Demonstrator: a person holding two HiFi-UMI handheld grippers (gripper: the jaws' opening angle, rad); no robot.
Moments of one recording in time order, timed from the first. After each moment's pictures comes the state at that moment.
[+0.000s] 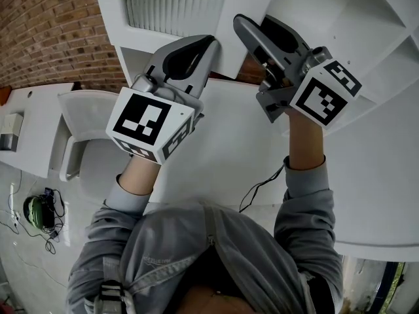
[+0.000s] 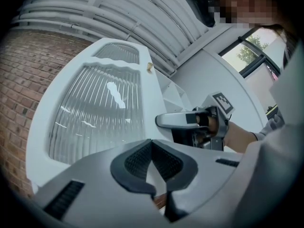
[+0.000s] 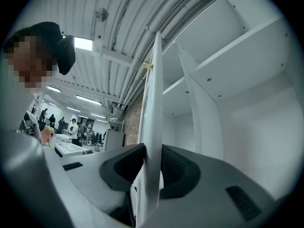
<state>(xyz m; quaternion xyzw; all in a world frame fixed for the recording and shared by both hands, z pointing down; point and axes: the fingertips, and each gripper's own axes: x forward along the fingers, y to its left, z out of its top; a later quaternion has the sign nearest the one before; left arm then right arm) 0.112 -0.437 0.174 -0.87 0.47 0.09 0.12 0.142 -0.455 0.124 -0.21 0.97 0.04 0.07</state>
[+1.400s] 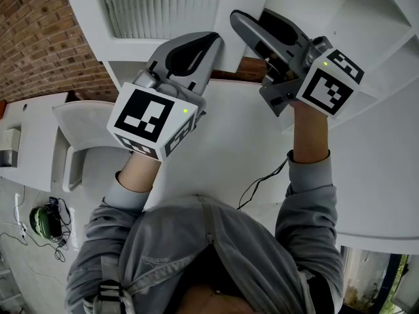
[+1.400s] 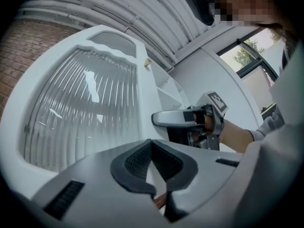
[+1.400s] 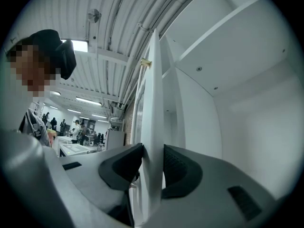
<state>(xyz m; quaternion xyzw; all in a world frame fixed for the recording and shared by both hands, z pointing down) 0.119 -0.484 0.175 -0.89 0.44 0.07 0.12 0.139 -0.502 0.125 -0.20 0.98 0.02 0.06</state>
